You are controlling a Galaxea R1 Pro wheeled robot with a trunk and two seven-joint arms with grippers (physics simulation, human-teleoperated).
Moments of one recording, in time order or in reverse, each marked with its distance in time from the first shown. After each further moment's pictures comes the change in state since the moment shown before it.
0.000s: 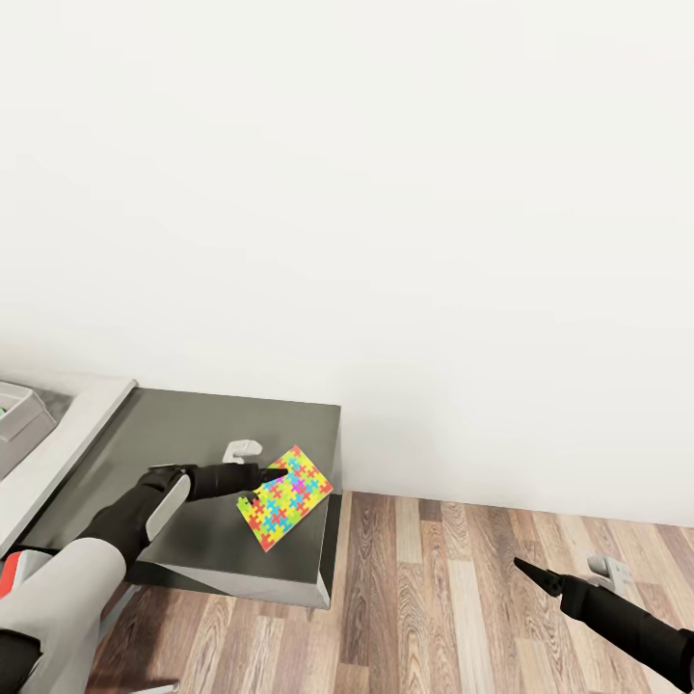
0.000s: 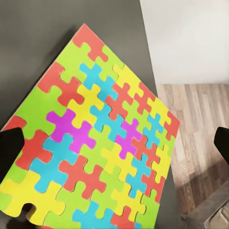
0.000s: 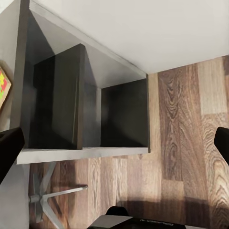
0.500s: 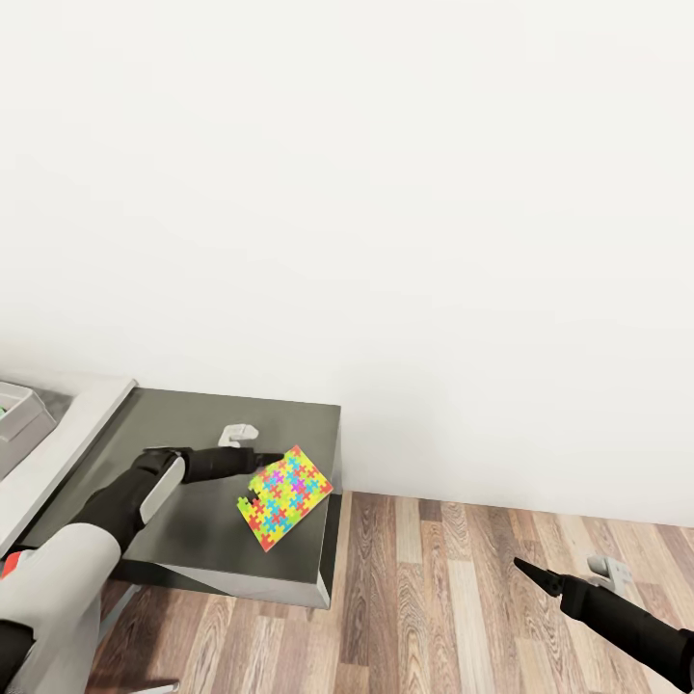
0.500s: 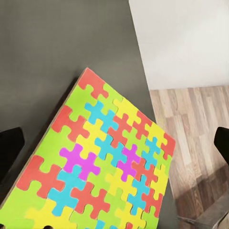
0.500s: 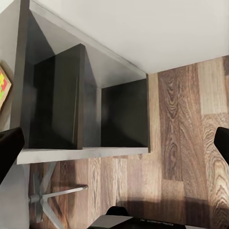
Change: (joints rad) left arm -0.038 0.024 0.002 -0.052 -0.011 0.045 0.004; right arm 0.000 0.000 0.000 0.000 0.000 0.000 0.000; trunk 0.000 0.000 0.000
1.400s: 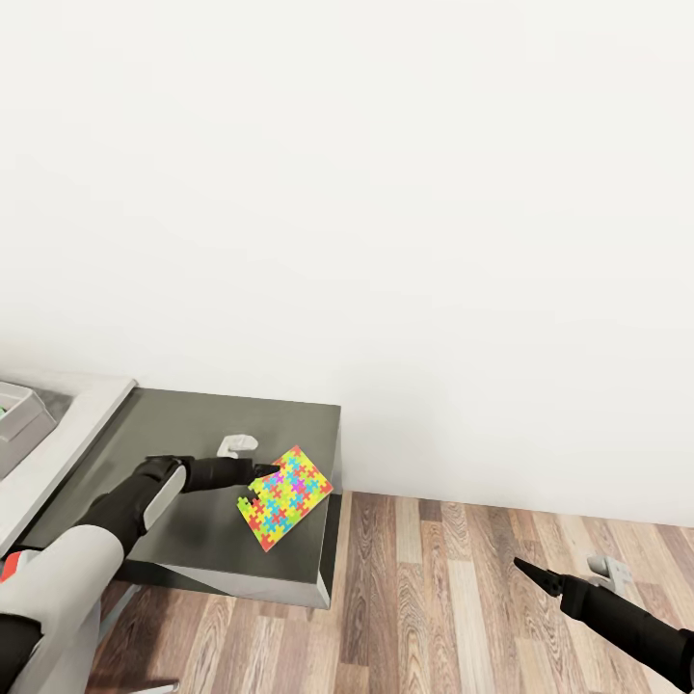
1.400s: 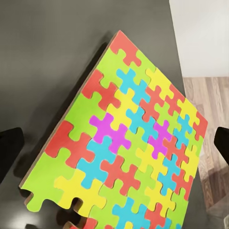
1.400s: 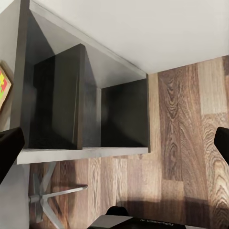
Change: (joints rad) left arm -0.005 -0.012 0.000 0.081 -0.051 -0.014 0.026; right arm 0.000 -0.001 0.000 0.000 0.000 0.000 0.000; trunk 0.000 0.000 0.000
